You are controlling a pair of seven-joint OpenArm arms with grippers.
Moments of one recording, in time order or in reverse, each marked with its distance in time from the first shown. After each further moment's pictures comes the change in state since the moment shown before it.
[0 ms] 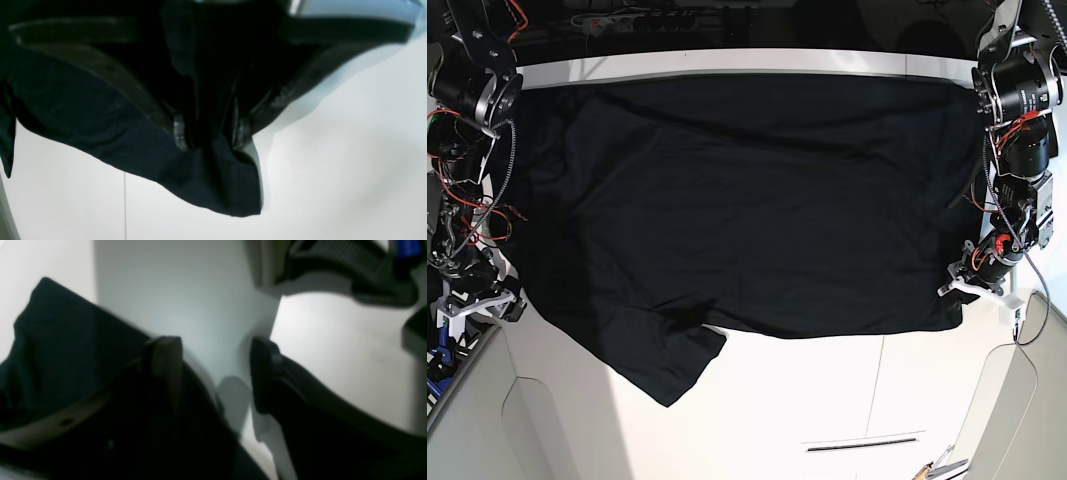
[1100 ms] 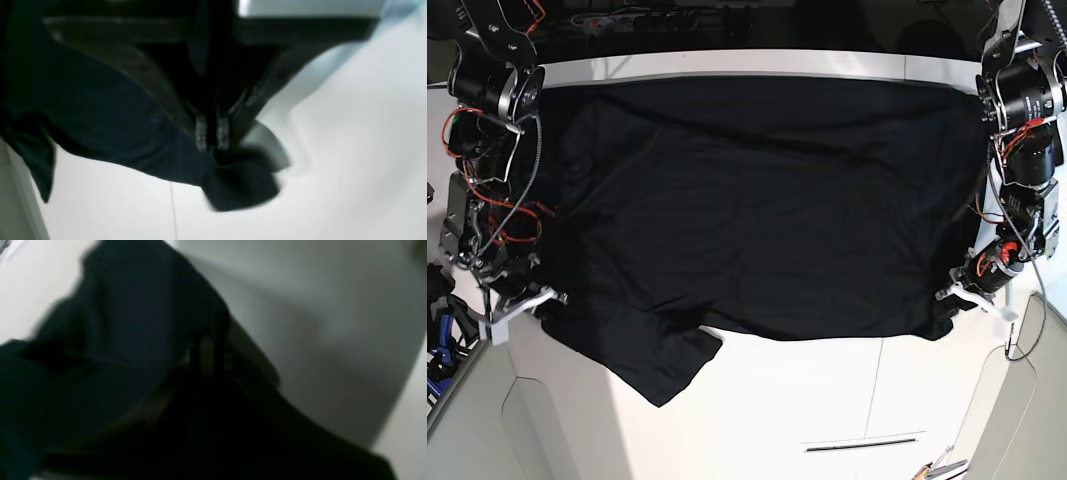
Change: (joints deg) left arm -1.9 -1.3 0.1 1.1 -3.3 -8.1 5.2; right arm -0.3 -4.4 -2.5 3.7 1.7 8.5 -5.1
